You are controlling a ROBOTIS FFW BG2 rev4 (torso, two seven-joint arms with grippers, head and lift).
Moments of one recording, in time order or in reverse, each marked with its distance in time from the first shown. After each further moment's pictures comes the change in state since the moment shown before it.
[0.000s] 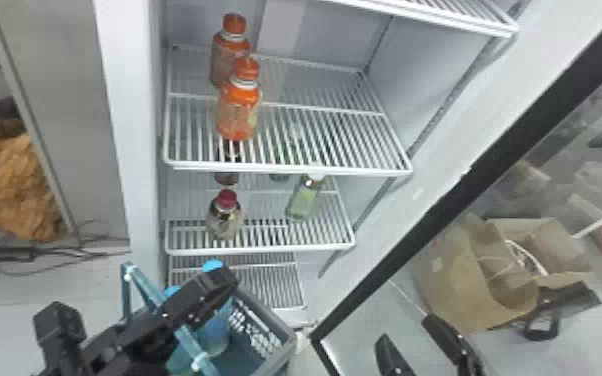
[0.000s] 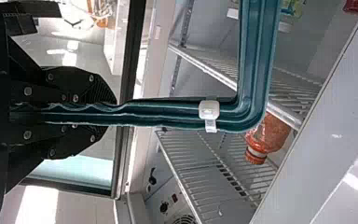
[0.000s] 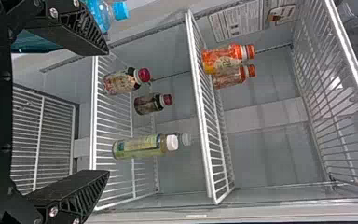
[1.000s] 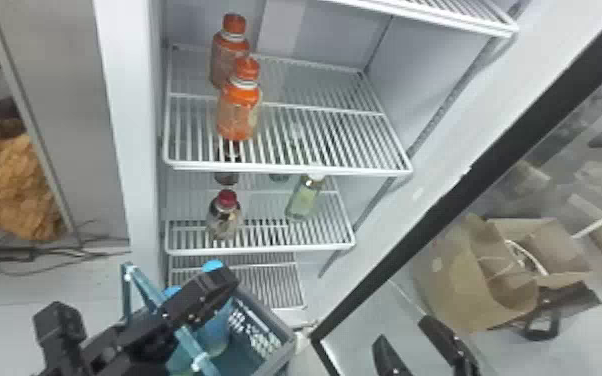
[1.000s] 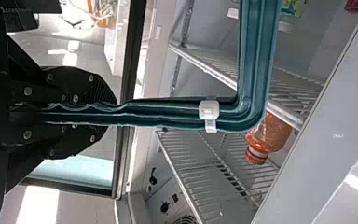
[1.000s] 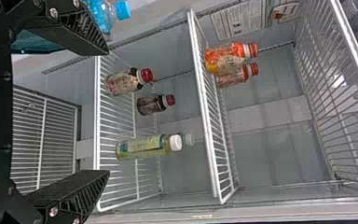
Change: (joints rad) left arm 0.000 0.000 0.000 -0.001 -0.003 0.002 0.000; right arm -0.011 -0.007 0.006 0.021 -0.006 0.002 0.001
